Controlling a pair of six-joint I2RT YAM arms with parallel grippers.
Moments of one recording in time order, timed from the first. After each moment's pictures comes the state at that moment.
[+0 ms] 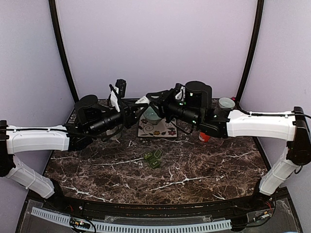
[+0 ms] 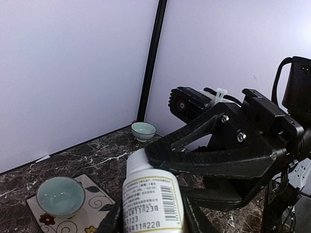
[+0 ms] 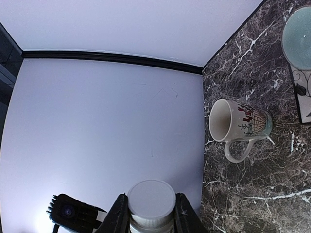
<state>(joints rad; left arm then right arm) -0.84 1.34 0.83 0.55 0.09 -0.19 1.01 1.58 1.21 0.29 0.08 1.41</state>
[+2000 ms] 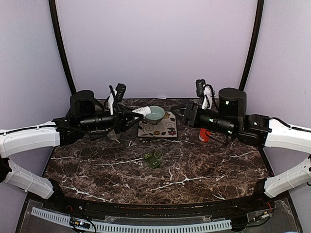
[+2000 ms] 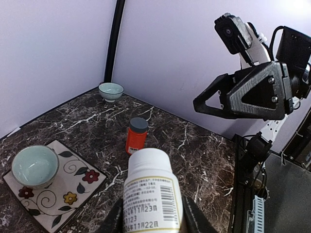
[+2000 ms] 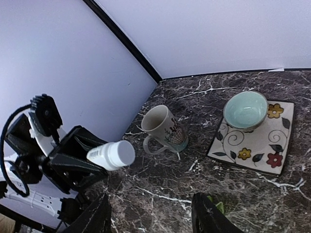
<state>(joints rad) -0.76 1.24 0.86 0.23 0.38 -0.16 1.02 1.21 1.03 -0.02 0.13 0.69</state>
